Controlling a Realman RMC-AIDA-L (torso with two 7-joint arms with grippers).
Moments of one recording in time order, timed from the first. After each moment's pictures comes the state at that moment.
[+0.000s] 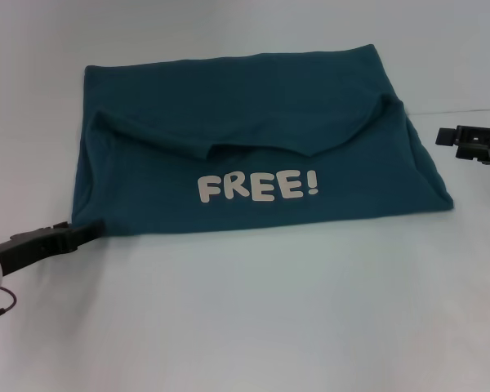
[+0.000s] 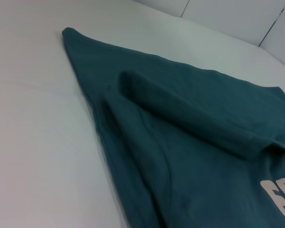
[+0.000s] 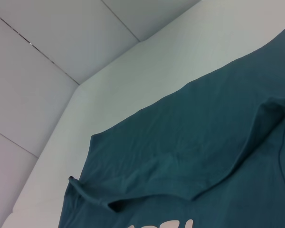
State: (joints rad) left arm -0.56 -2.12 0.61 0.54 2.02 0.89 -1.74; right arm 0.59 1.86 -0.50 -0.58 -2.08 -1.31 2.19
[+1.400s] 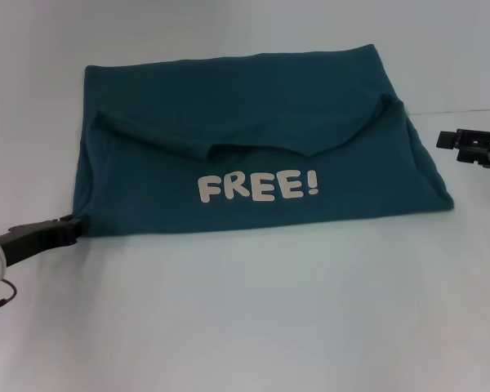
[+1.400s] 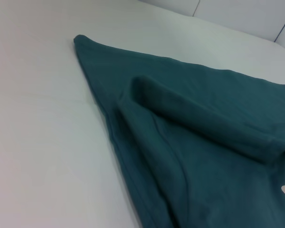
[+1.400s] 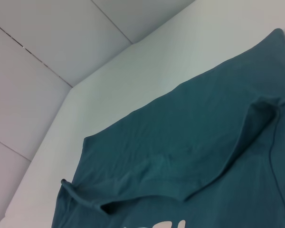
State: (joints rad) left arm -0.58 -2.13 0.65 0.55 2.02 0.80 -1.75; right arm 0.59 1.86 -0.50 -0.57 -2.08 -1.29 2.19
